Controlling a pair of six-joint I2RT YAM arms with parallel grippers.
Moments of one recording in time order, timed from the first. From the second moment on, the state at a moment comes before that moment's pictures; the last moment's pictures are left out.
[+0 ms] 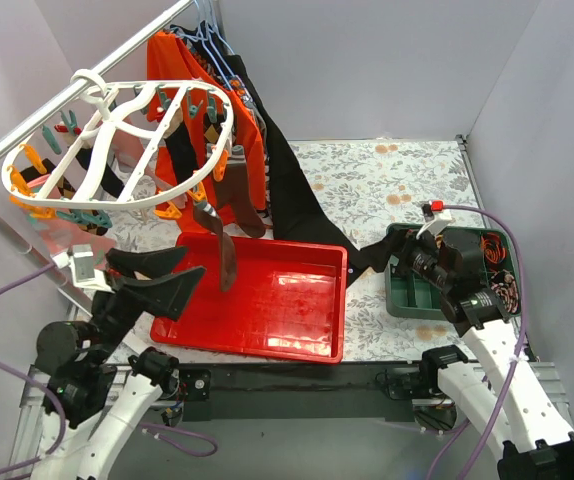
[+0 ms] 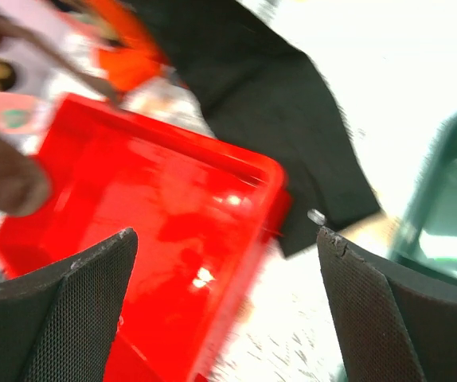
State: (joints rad) left arm -0.42 0.17 0.73 -0.14 0.29 -0.74; right arm 0.26 0.65 0.61 -0.28 -0.38 0.45
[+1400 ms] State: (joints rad) left arm -0.42 0.37 1.09 -0.84 0.08 -0.85; right arm 1.09 1.56 1.34 0.06 -0.12 0.11
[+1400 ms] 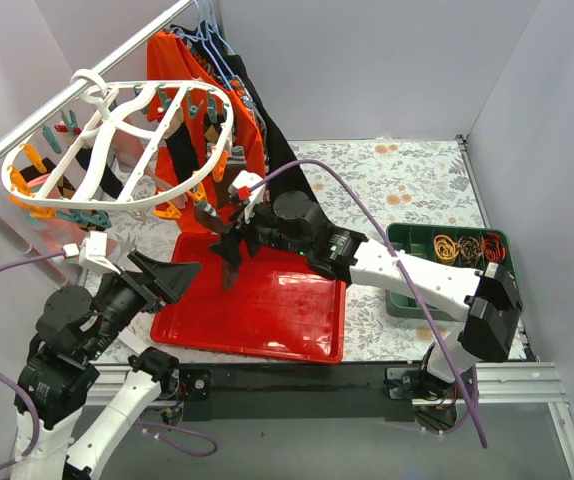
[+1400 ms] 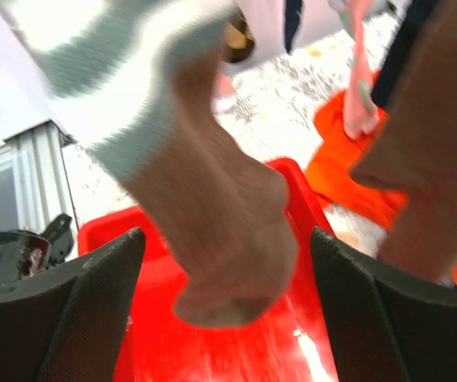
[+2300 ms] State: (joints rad) left arm -0.42 0.37 0.71 -0.60 0.21 -0.88; right arm 1.16 1.55 1.42 0.04 -0.13 0.51
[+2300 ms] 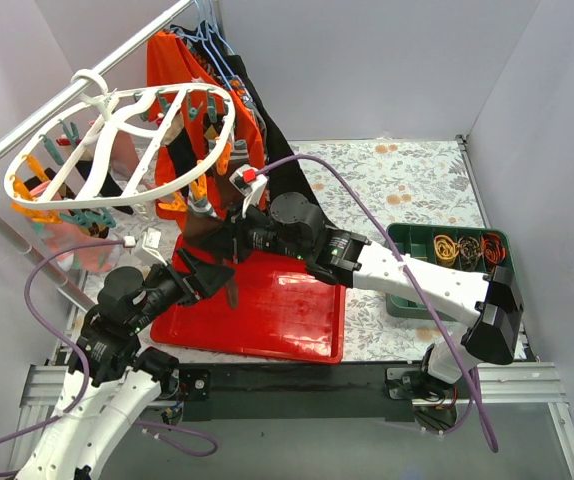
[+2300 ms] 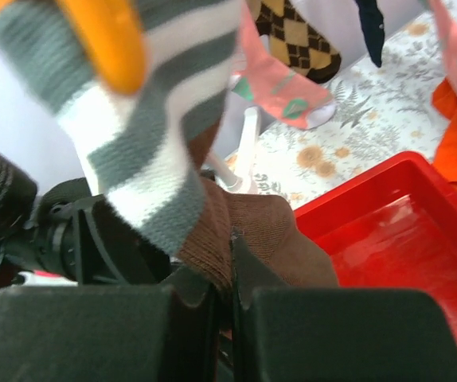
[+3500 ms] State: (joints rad) left arm -0.42 0.44 0.70 -0.58 0.33 -0.85; right arm 1.23 1.56 1.80 -0.22 0.14 0.19
